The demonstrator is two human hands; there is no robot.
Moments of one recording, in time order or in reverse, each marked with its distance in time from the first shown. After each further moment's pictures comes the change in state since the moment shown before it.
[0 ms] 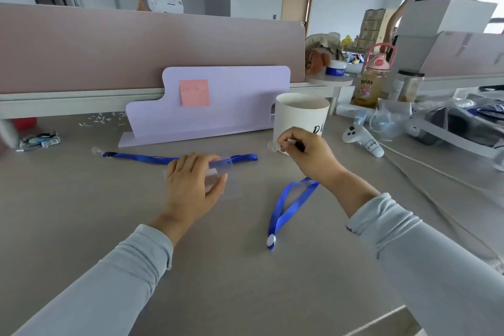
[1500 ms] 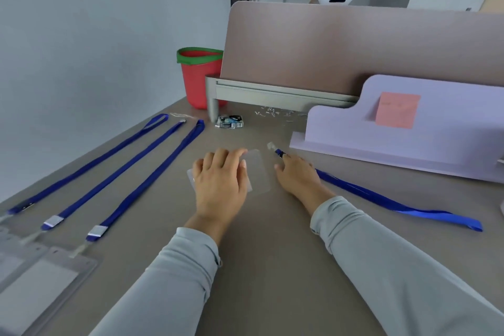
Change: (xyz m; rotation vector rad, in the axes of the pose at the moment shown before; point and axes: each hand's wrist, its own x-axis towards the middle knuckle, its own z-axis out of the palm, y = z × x) left_hand -0.046 -0.184 -0.123 0.482 0.168 -0.483; right_hand 0.107 -0.118 0.351 -0.398 -0.516 -0.114
